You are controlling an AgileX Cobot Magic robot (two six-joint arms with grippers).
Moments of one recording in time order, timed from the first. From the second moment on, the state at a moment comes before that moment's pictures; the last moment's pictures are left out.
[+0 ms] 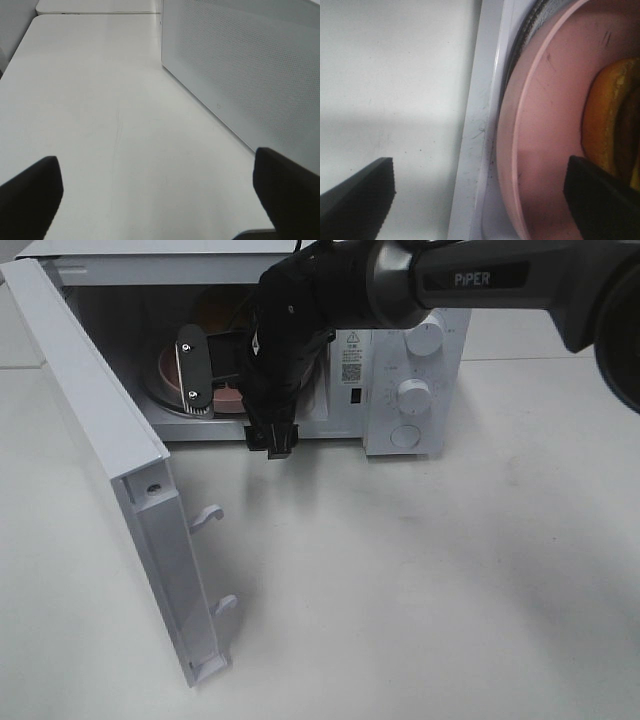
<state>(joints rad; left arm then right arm) 0.09 0.00 -0.52 -0.15 1.08 0.12 0.69 2.30 -1.84 -0.20 0.51 -0.99</state>
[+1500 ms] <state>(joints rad) 0.09 0.00 -0.52 -0.15 1.08 0.12 0.65 2.35 -1.93 -0.08 0.63 -1.21</state>
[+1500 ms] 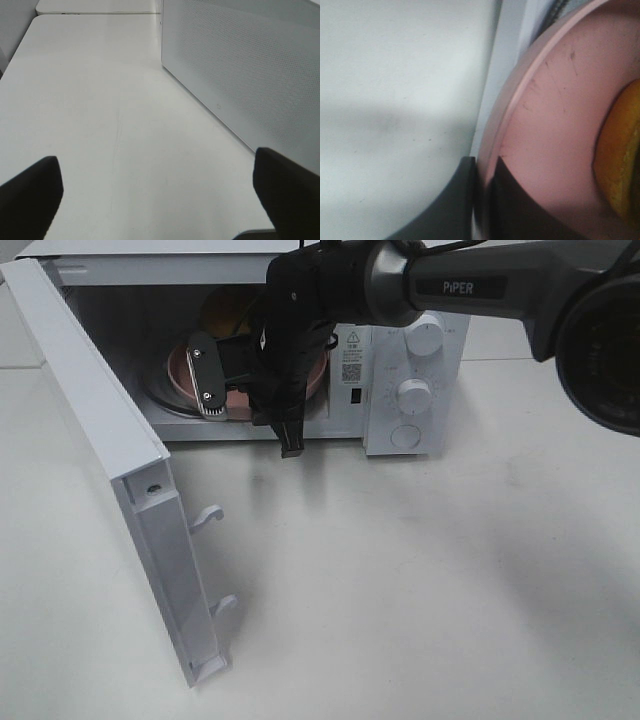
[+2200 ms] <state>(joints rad) 0.09 0.00 -0.52 -0.15 1.08 0.12 0.66 2.09 -1.54 0.04 0.52 -1.54</state>
